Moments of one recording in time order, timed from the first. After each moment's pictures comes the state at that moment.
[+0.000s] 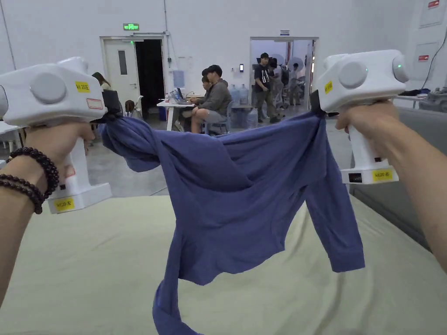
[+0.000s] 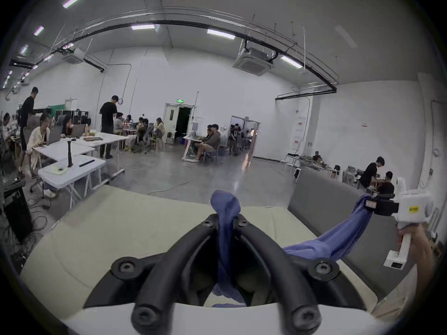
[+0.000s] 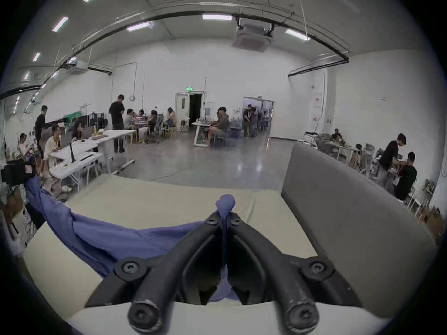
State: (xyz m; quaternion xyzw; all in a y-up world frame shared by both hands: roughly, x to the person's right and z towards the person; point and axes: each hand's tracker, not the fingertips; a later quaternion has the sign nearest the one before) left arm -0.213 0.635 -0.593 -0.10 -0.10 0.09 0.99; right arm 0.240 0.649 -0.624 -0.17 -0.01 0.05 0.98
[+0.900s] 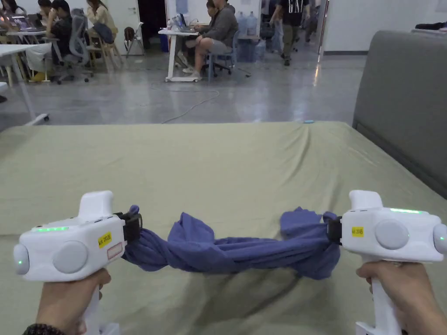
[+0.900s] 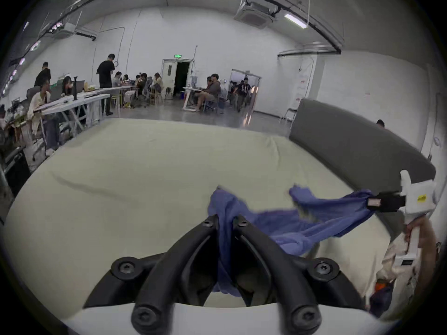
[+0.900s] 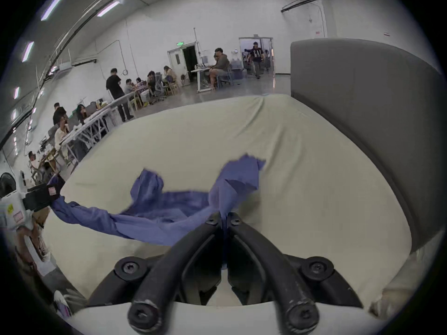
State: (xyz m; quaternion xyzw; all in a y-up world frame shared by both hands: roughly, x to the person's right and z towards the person) left arm -0.198 0.321 -0.399 -0.26 -0.10 0.07 0.96; right arm 0.256 0.321 -0.416 -0.35 0.02 -0.06 0.94
